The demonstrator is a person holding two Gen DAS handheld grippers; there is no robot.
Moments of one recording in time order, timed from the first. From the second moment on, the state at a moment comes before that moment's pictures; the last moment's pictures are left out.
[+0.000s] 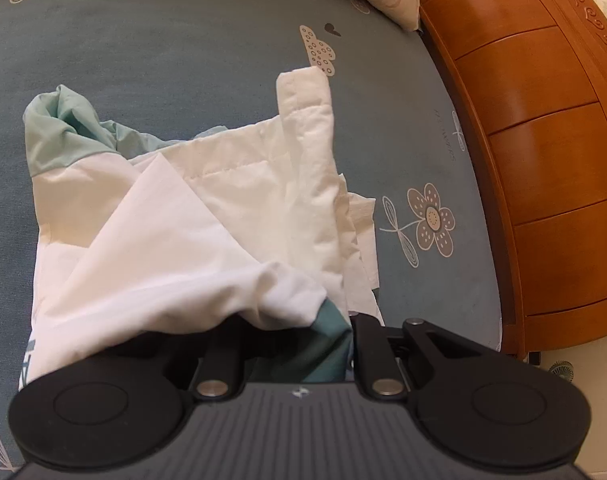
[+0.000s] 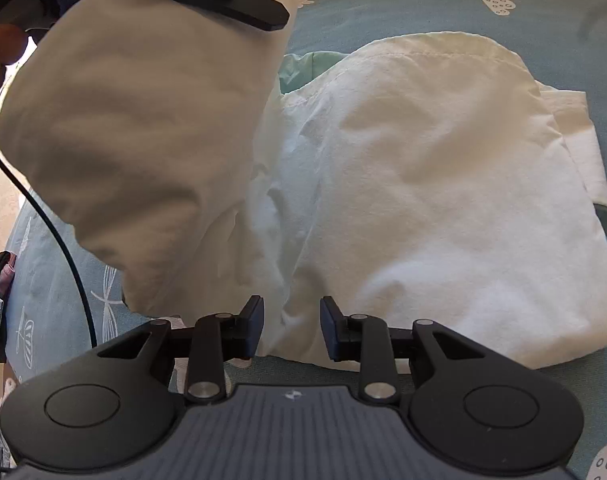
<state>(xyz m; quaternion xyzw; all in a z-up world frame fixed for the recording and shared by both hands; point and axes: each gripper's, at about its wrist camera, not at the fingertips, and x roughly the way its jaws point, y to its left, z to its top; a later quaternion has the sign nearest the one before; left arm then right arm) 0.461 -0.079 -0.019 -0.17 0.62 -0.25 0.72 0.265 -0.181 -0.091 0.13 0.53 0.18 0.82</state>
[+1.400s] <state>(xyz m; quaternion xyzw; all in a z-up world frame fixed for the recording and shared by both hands) 0.459 -0.278 -0.094 -0.05 0.70 -0.15 0.70 0.198 -0.332 -0.077 0.26 0.44 0.06 0.85</state>
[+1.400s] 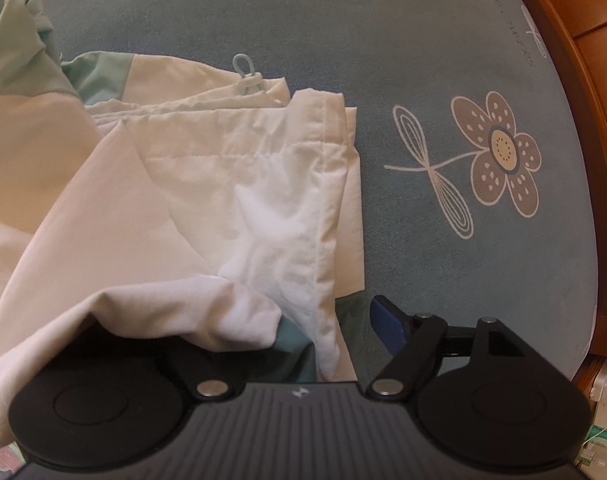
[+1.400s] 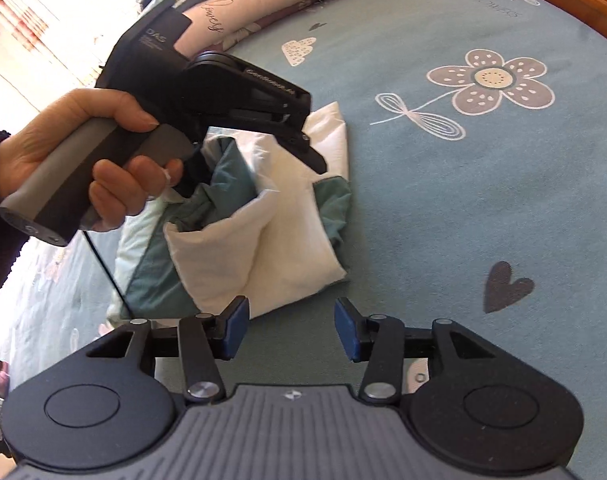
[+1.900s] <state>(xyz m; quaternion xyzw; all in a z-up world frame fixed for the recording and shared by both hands) 0.450 -0.284 -0.052 -0.03 0.70 -0.22 0.68 0.240 -0.314 -0.112 0.36 0.45 0.01 0.82</state>
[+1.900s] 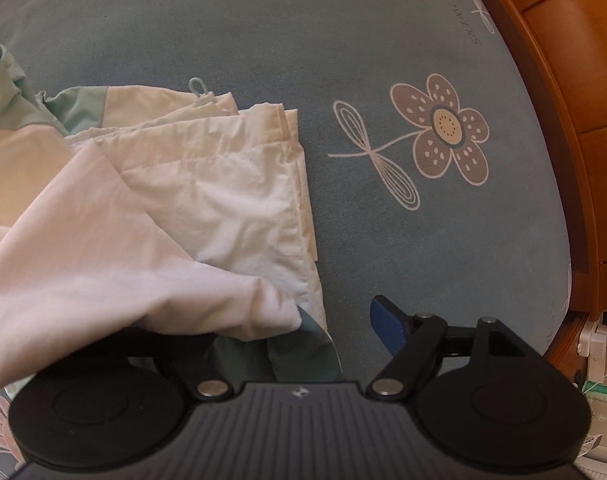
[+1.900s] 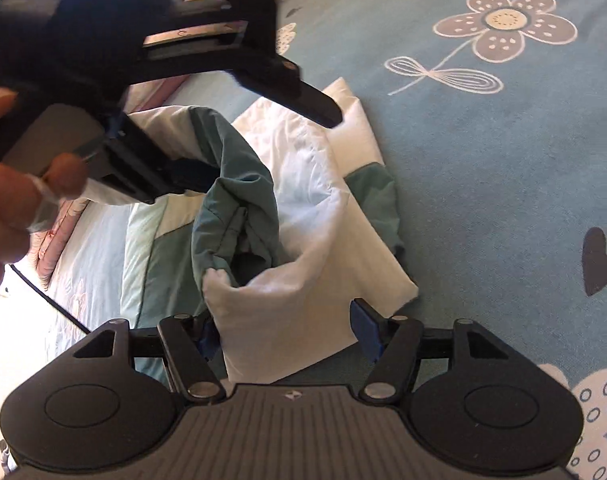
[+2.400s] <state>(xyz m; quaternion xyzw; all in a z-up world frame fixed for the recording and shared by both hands) 0.395 -0.208 0.000 0.03 0.59 -0.32 0.74 0.224 -0.351 -0.083 0.29 0.47 -0.01 0.83</state>
